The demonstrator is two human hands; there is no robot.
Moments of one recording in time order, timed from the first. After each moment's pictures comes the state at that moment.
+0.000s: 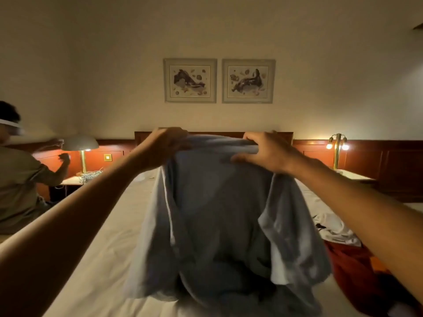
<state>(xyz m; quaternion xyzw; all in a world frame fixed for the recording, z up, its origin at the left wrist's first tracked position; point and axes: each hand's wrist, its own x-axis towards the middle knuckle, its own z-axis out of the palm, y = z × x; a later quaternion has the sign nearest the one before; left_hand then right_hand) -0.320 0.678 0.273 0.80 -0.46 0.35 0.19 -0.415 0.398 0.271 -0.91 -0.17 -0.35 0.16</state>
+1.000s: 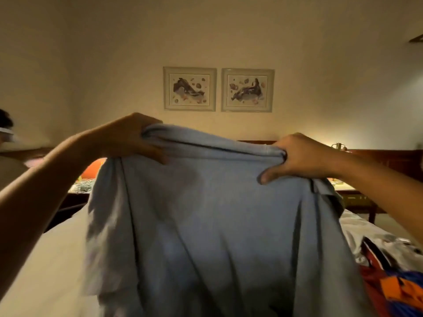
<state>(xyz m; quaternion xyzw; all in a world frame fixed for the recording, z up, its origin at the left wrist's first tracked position) -0.331 0.726 0.335 0.82 -0.46 0.24 0.24 -0.436 0.356 0.311 -0.94 -0.20 -0.22 0.17</state>
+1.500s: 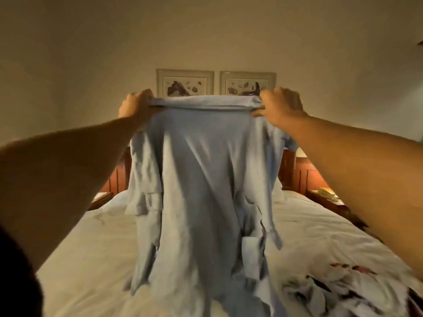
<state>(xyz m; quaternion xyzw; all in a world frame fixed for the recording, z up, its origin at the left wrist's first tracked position) -0.037 0.641 0.424 0.83 -0.17 0.45 0.28 -0.152 0.290 0.444 -0.88 0.06 -0.46 -0.14</state>
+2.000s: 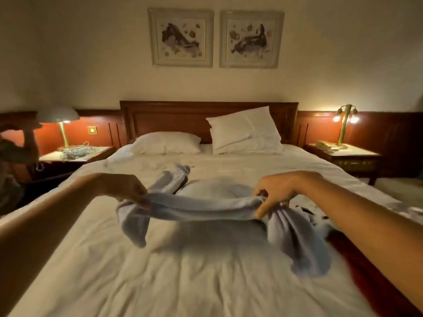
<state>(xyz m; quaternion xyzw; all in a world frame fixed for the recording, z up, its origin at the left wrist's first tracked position) -0.137 0.716 0.151 0.95 -0.23 -0.16 0.11 -0.263 0.323 0.171 -0.98 -0.05 0.18 0.09</state>
